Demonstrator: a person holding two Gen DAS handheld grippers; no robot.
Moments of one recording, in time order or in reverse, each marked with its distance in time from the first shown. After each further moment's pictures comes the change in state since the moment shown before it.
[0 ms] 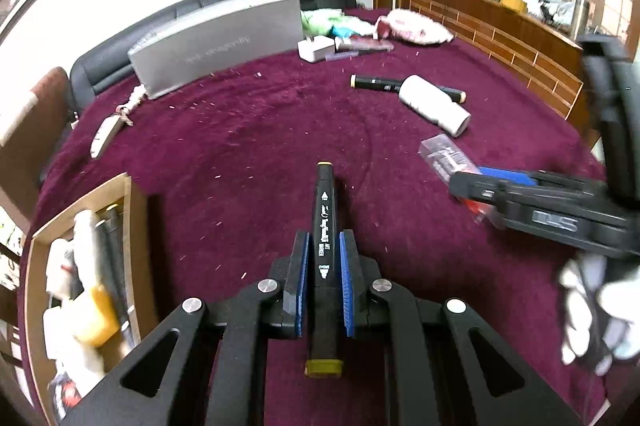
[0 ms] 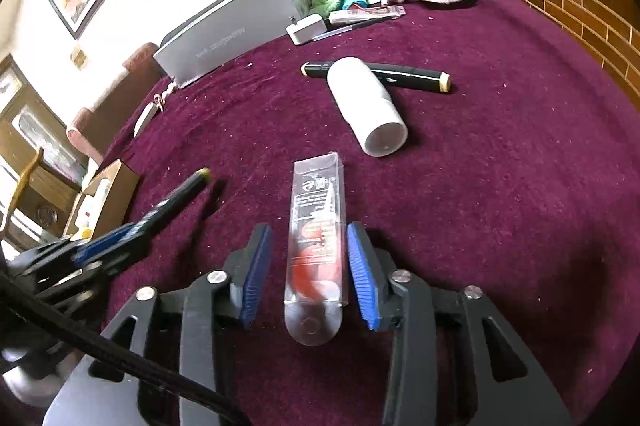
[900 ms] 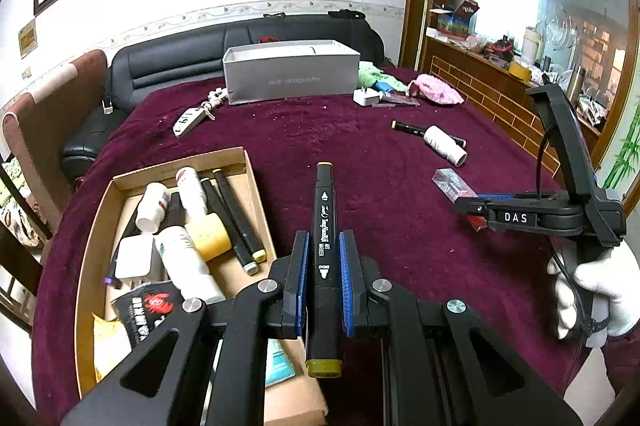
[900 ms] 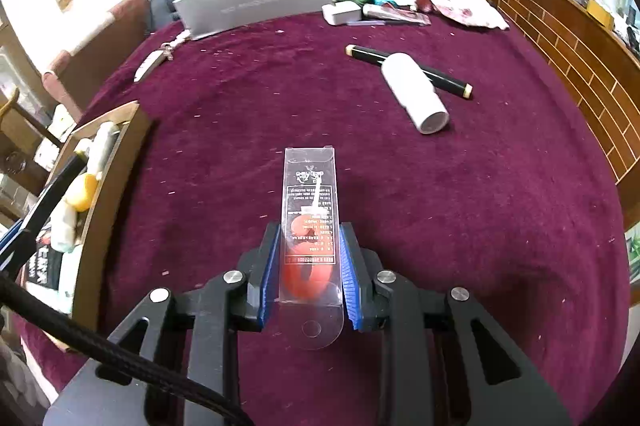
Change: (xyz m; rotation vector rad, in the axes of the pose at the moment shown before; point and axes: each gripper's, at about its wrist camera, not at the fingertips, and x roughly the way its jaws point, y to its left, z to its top) left arm -0.104 0.073 -0.062 -0.156 -0.166 -0.004; right arm -0.030 0.087 -0.019 -0.127 0.092 -0.160
